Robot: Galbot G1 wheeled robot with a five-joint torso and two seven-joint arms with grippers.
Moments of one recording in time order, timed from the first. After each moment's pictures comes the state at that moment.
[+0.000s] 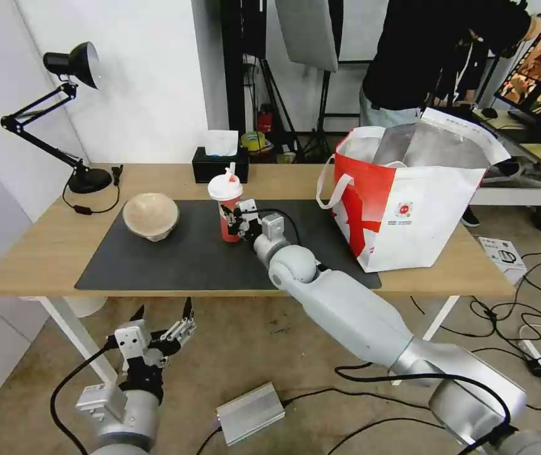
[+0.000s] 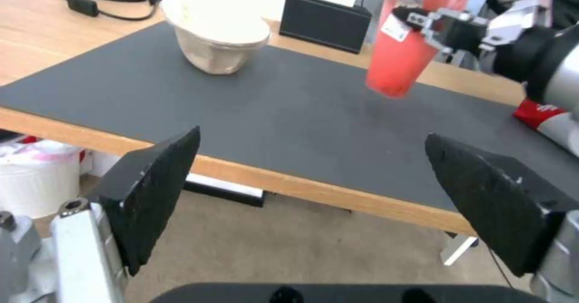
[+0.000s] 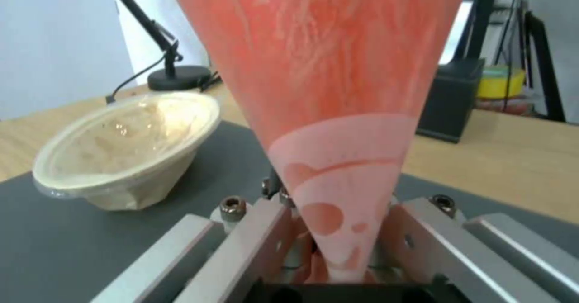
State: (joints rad) left arm 1.78 -1.45 -0.47 -2.40 -0.29 0.18 -0.23; right arm -0.34 1.31 -0.41 1.35 0.73 -0.10 0.17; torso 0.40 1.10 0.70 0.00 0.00
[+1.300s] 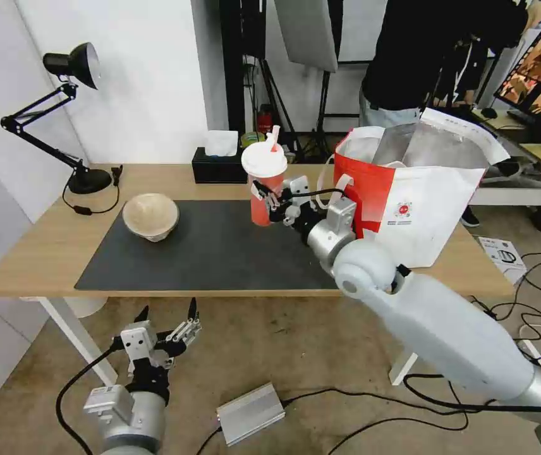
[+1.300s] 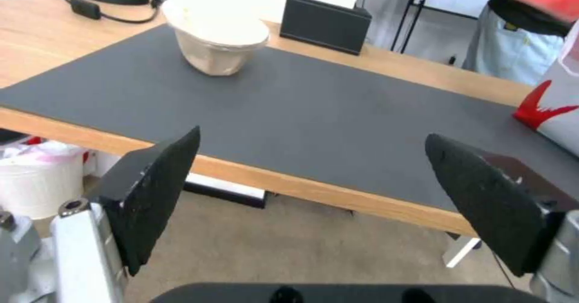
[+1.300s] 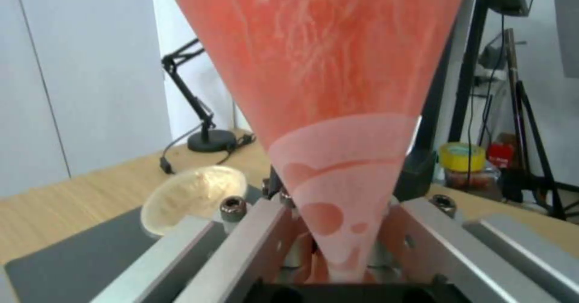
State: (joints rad) left arm 1.79 -1.47 -0.45 -2.40 -0.24 0.18 -0.23; right arm -0.41 0.95 -0.30 1.90 0.89 -0.20 0.22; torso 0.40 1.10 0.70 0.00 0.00
